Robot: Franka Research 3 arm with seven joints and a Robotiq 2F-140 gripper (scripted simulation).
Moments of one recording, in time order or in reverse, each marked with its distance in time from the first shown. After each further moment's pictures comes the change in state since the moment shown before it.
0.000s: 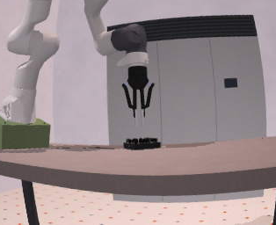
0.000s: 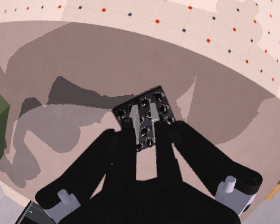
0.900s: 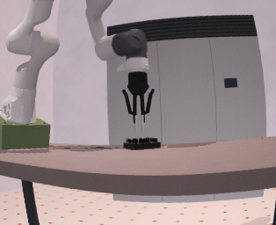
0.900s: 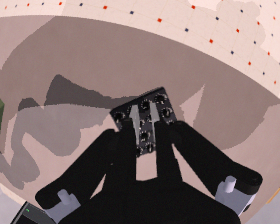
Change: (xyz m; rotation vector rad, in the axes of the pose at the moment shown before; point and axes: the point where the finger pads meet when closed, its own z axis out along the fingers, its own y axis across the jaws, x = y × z) arm -0.002 -0.001 0.023 0.005 -0.002 -0.021
